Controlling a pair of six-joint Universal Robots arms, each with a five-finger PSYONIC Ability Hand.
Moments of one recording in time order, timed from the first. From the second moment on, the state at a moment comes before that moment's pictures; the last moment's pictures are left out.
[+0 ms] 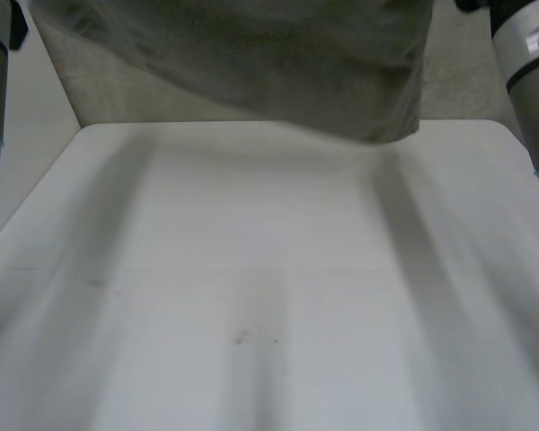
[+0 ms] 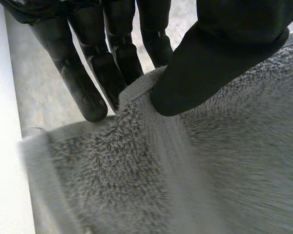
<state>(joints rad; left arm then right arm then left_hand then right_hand) 4.46 -1.83 -1.08 3.56 -1.53 3.16 1.88 -1.28 1.13 -0.42 1.38 2.60 1.18 1.22 1.22 1.22 1.02 1.39 1.21 1.21 1.22 1.04</state>
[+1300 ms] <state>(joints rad) 4.54 -1.72 -1.81 3.41 -1.46 3.25 1.71 -1.03 1.61 -0.16 1.28 3.18 1.18 1.22 1.22 1.22 1.02 0.72 0.64 0.63 0.63 0.46</state>
